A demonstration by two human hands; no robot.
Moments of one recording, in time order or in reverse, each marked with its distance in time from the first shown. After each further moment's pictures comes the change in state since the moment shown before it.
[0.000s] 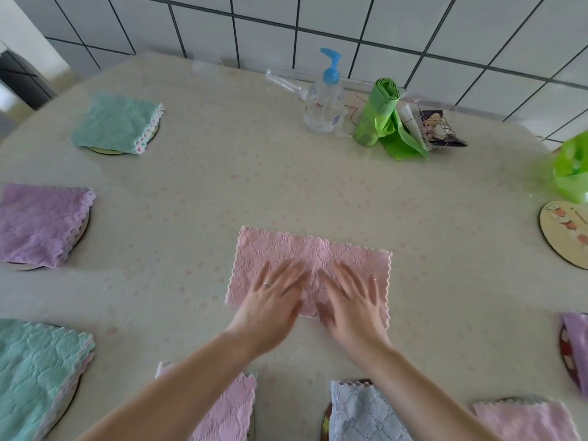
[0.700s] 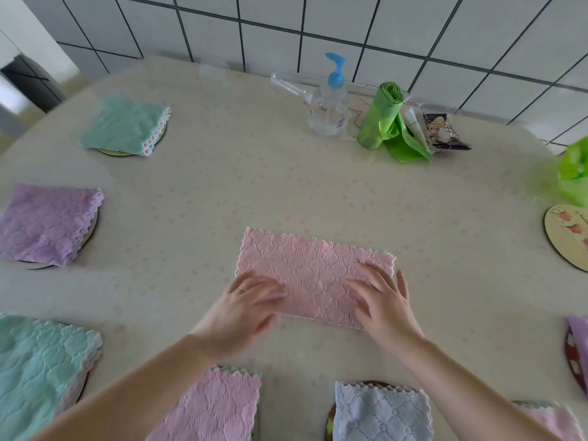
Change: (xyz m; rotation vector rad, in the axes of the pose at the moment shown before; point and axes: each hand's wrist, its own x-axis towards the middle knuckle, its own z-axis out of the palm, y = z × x) left_hand -0.030 -0.046 -0.013 -0.073 0.053 0.179; right_hand 0.002 0.044 -0.019 0.039 0.002 -0.035
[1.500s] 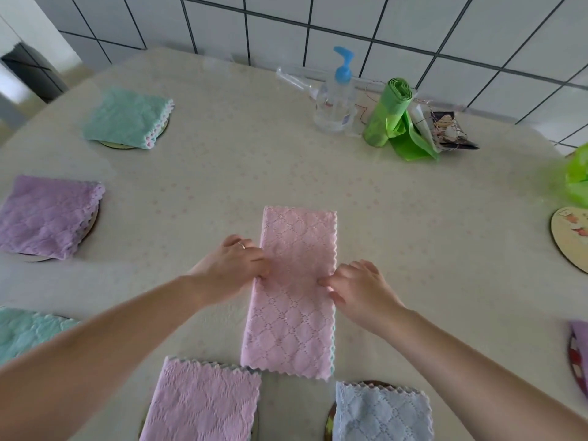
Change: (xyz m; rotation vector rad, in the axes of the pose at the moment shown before) left_hand 0.039 -0.045 -0.034 0.299 -0.205 0.066; right_hand 0.041 -0.033 -0.010 -0.166 -0.248 -0.206
